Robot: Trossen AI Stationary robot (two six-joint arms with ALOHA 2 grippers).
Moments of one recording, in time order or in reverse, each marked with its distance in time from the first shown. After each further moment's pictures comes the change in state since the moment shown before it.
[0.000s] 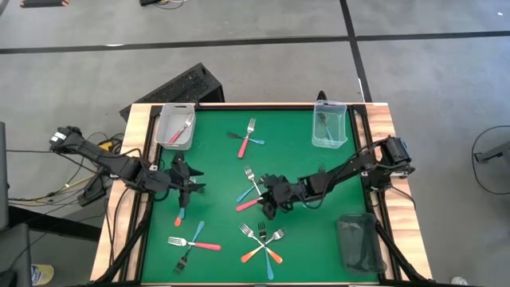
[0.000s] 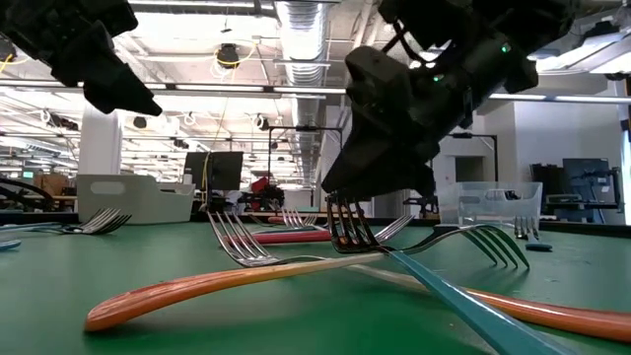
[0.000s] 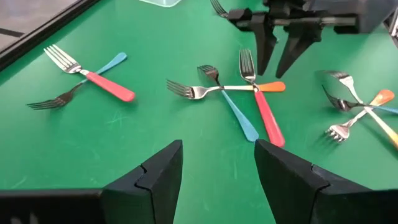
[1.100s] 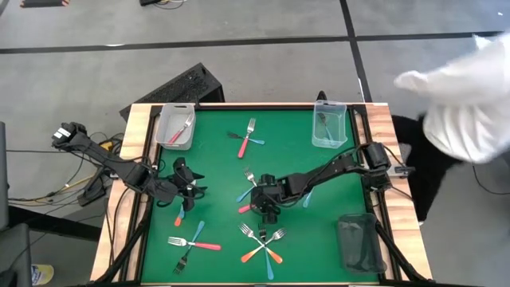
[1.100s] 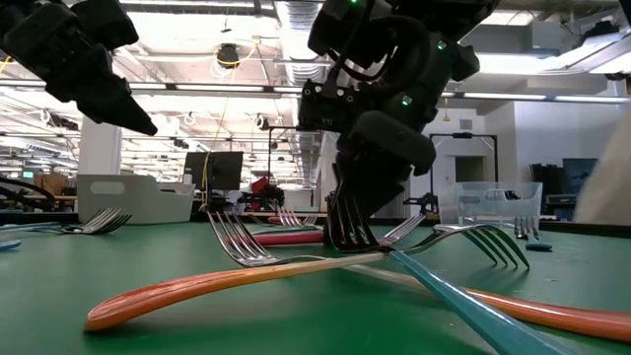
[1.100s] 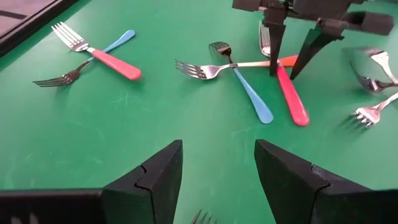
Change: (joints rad) left arm -0.064 0.125 0.000 -0.009 -0.086 -0.091; right arm -0.046 0.195 0.337 -0.514 -0.125 -0.581
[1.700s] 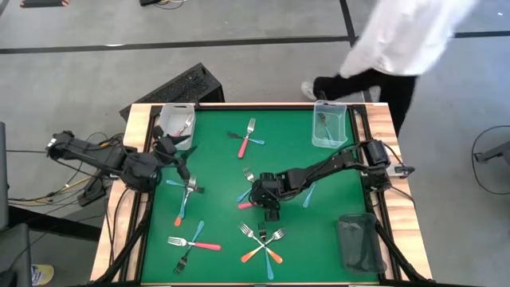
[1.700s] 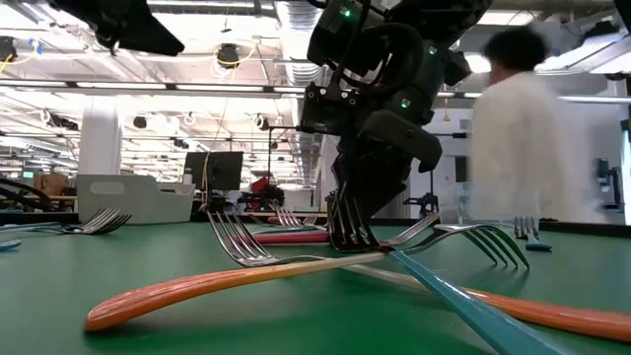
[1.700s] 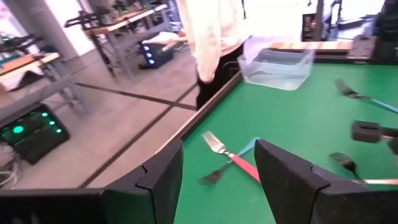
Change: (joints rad) left arm 0.191 -0.205 0.197 -0.077 -0.336 0.399; right arm -0.055 -0.002 0.000 -0.050 -0.072 -0.100
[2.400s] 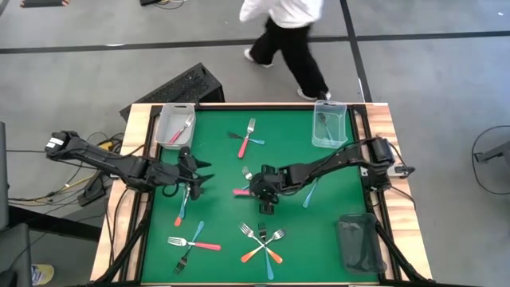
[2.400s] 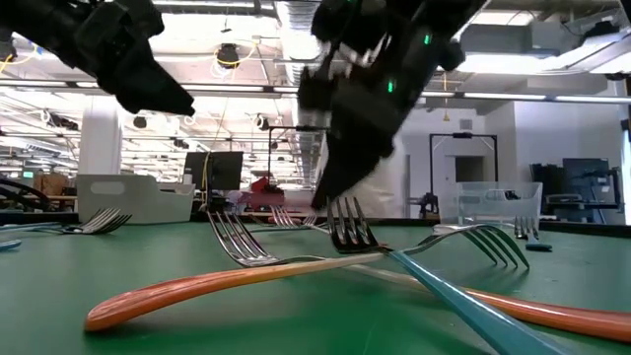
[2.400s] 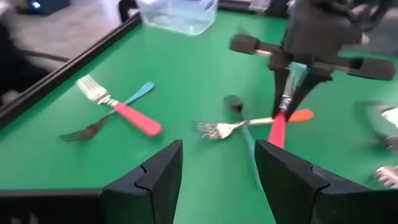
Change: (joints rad) left arm 0.032 0.189 -0.214 0.337 0.438 -0.160; right arm -0.011 -0.077 -0.006 0.095 0.060 0.135
